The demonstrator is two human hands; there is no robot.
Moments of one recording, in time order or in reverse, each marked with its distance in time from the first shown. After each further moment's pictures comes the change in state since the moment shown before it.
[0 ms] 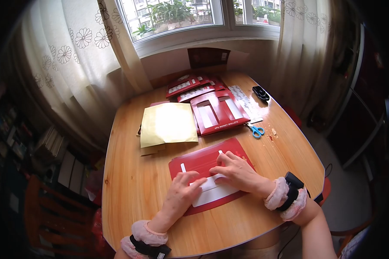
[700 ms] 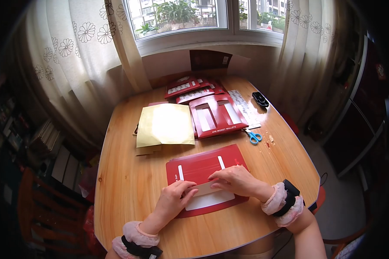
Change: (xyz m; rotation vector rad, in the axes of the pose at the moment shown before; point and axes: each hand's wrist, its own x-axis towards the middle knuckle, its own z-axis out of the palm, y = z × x) left_hand -0.006 -0.003 0.004 -0.289 -0.004 -0.276; right_hand -0.007 0.007 -0.004 0.262 -0.179 0.143
